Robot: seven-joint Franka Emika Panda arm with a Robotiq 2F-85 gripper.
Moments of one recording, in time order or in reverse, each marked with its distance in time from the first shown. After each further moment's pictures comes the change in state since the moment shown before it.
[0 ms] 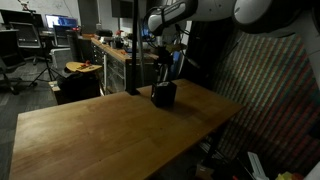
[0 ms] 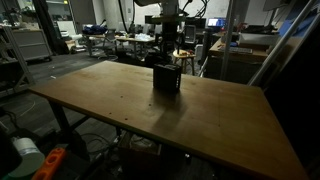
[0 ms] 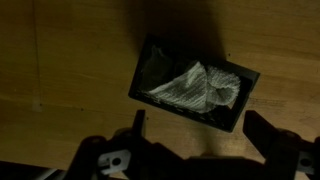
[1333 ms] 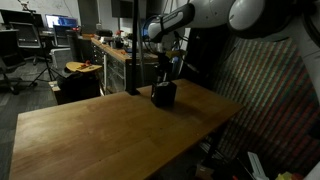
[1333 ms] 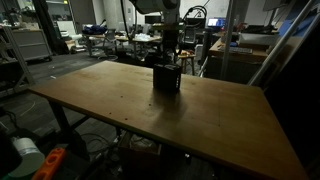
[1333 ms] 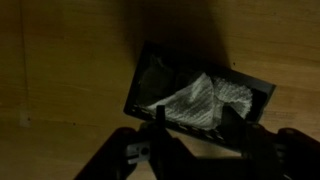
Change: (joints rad) arm -0.007 0.043 0.000 -0.002 0.000 0.001 0.004
